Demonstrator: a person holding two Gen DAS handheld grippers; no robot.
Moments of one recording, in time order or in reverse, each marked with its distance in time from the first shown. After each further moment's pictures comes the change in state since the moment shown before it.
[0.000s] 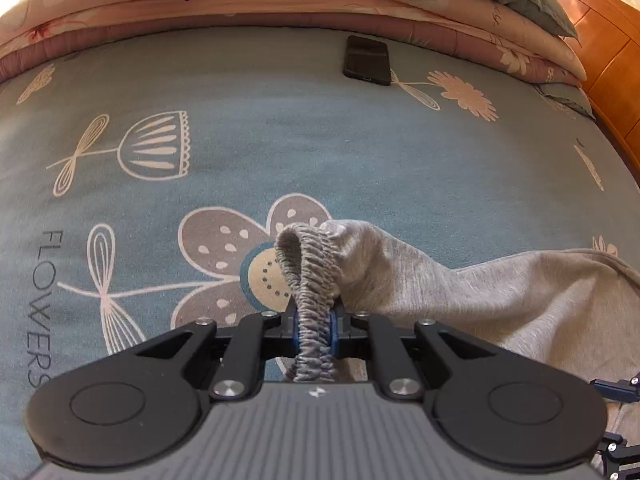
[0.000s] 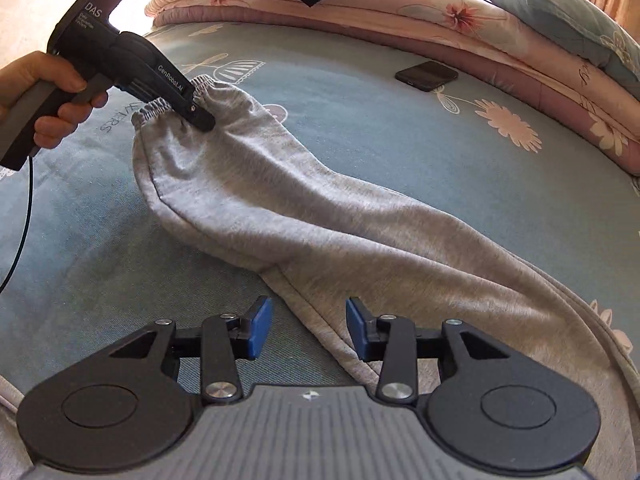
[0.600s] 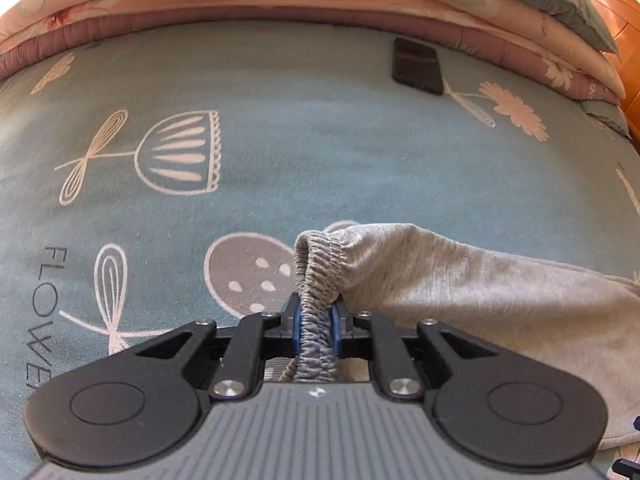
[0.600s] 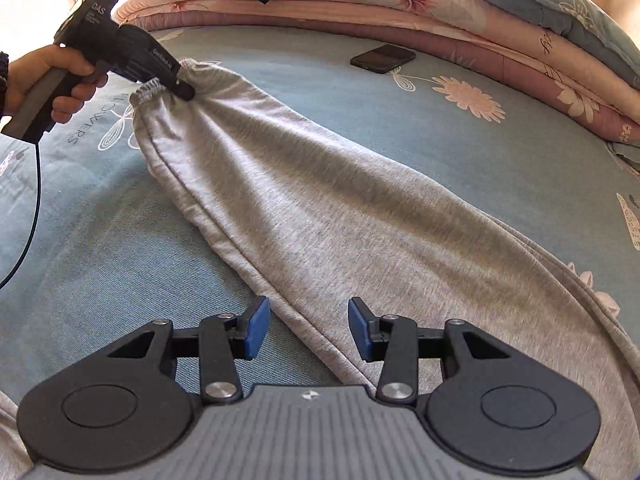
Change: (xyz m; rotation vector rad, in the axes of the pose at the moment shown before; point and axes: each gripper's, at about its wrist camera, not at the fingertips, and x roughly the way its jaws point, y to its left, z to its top) left arm 0.048 0.024 0.010 -0.086 0.019 0.085; right arm -0.004 -0.029 -0.017 0.080 0.010 -0.041
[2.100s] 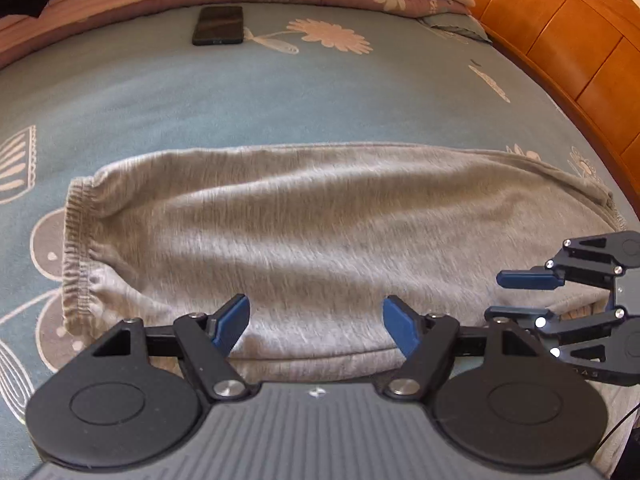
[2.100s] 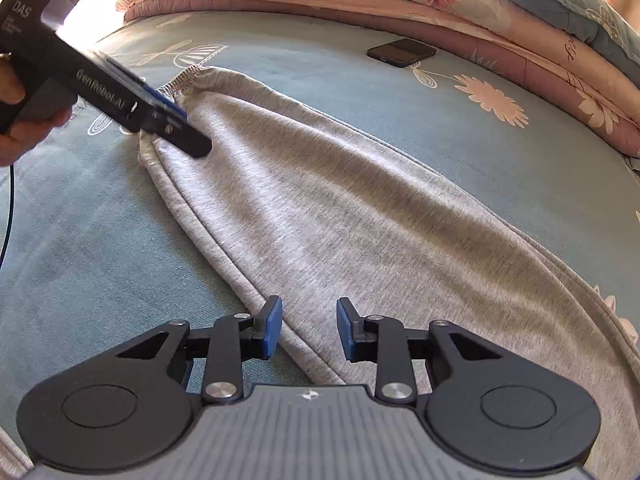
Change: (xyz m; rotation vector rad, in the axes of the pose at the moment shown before) left arm -0.021 -0.078 -0.058 0.310 0.077 -0.306; right arm 0.048 0.004 0.014 -0.043 0.009 -0.006
